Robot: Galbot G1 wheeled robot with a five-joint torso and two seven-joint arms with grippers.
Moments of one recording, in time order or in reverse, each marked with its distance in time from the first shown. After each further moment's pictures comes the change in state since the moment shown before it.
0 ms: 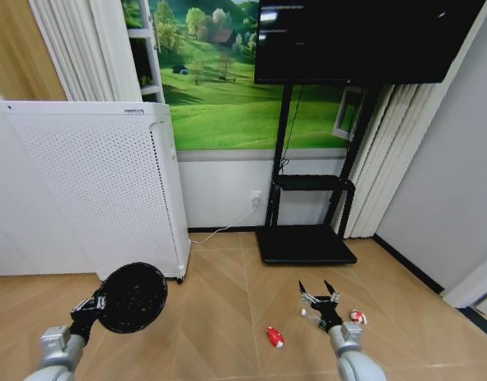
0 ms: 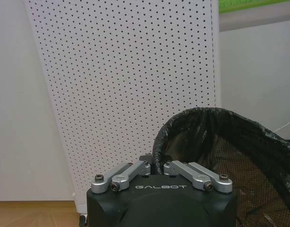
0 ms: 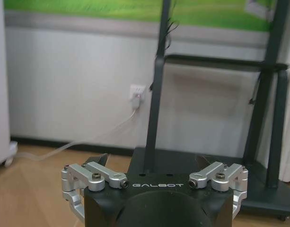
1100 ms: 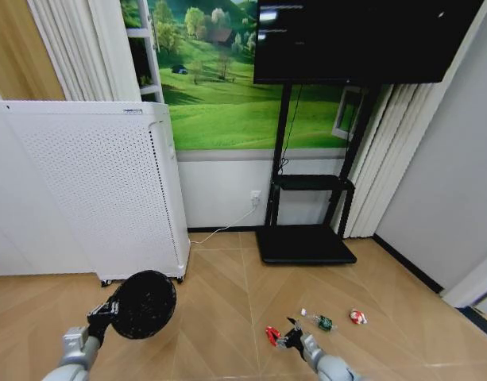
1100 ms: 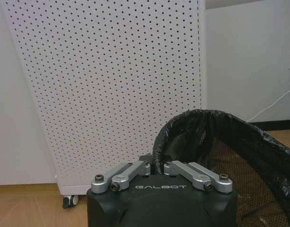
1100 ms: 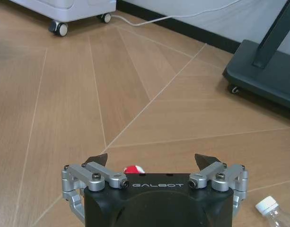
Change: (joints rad) left arm -0.042 -0.006 0.098 0.083 0.043 -0.006 0.006; right arm 0.418 -0.282 -0.827 -0.517 0.170 -0.033 0.070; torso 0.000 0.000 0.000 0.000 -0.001
